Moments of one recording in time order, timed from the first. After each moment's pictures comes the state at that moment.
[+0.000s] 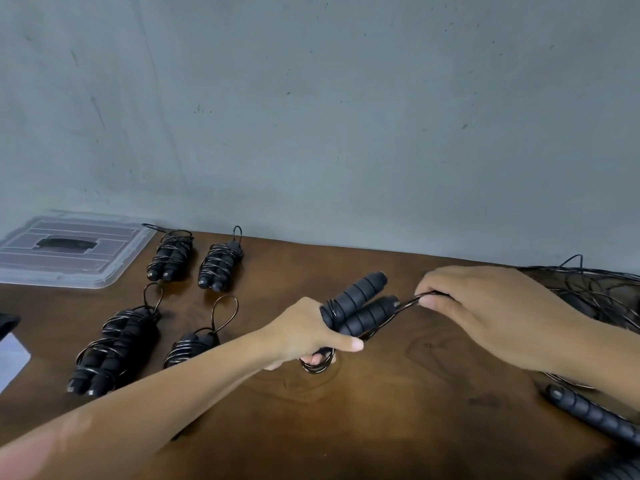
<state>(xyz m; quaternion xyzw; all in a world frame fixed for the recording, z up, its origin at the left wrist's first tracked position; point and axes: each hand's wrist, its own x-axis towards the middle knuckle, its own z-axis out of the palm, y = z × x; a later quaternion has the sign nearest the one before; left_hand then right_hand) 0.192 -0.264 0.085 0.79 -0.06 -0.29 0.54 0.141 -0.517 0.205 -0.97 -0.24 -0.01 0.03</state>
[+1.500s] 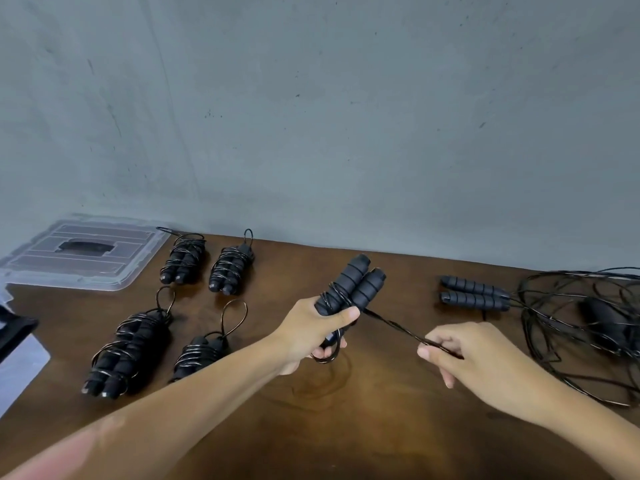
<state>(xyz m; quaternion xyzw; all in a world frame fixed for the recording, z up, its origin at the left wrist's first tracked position) 0.207 -0.266 0.061 0.71 0.01 -0.21 0.67 0.144 -0.523 0.128 -0.96 -0.09 0.13 0.24</state>
